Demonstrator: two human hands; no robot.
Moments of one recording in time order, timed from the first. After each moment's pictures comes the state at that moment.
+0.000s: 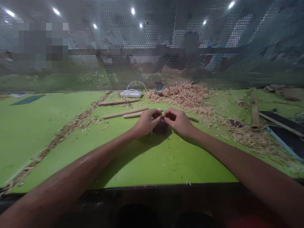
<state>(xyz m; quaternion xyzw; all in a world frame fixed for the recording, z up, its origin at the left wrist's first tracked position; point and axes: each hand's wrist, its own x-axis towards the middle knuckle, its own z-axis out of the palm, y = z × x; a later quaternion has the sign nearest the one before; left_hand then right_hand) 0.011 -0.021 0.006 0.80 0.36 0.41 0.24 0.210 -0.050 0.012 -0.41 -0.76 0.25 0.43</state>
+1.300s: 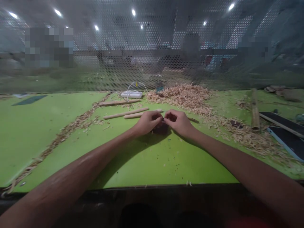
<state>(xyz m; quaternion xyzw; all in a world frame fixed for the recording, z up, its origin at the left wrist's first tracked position) 0.011 -0.022 0.010 0.75 0.38 0.37 0.39 0.210 -0.048 0.010 -0.41 -0.76 0.25 0.44</state>
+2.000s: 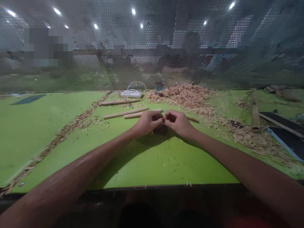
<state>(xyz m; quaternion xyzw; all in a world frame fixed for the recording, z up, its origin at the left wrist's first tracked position) 0.010 -0.028 0.015 0.78 0.35 0.37 0.36 0.205 -0.052 0.012 -0.41 -0.74 0.32 0.44</state>
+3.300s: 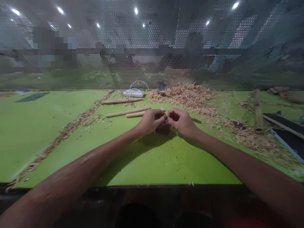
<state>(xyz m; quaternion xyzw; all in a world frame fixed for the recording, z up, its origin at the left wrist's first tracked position) 0.012 -0.030 0.016 0.76 0.36 0.39 0.38 0.205 -0.055 0.015 -0.41 -0.74 0.29 0.45</state>
